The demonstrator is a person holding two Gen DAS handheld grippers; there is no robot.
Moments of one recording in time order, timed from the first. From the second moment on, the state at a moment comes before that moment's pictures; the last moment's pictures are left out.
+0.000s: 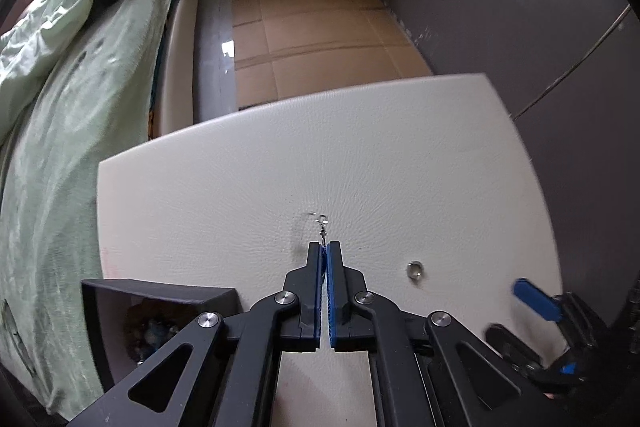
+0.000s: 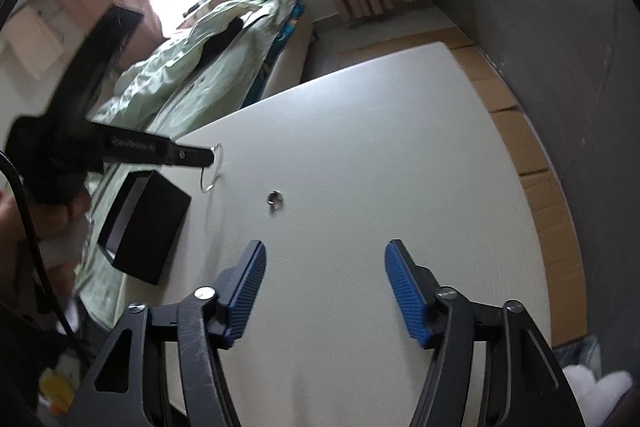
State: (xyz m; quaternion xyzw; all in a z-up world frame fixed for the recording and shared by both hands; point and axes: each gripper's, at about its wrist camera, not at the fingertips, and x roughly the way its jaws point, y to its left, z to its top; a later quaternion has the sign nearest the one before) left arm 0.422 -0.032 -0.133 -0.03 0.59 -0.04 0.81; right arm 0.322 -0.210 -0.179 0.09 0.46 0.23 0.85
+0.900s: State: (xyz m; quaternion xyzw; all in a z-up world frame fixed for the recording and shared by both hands) left arm 0.363 0.059 -0.077 -0.11 0.52 -0.08 0.84; right arm 0.351 -0.132 -0.188 -0.05 0.48 0.27 0.83
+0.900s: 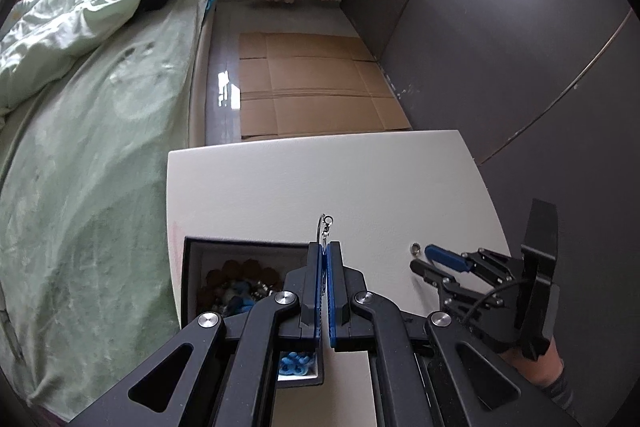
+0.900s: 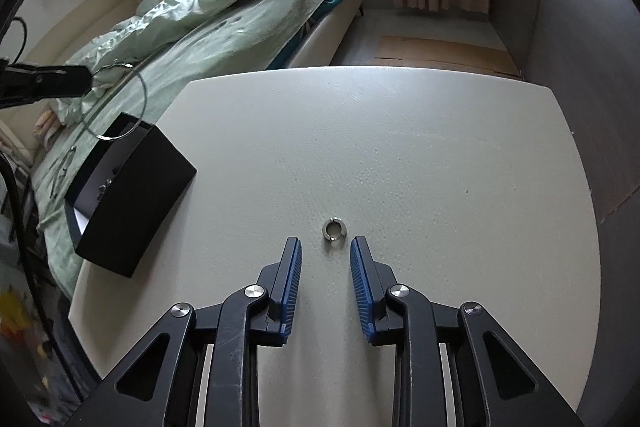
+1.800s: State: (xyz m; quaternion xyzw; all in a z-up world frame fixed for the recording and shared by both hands) left arm 0.333 0.116 -0.097 -0.15 0.50 -0.06 0.85; right arm 0.341 -0.080 -0.136 -0.08 0.44 0.29 0.84
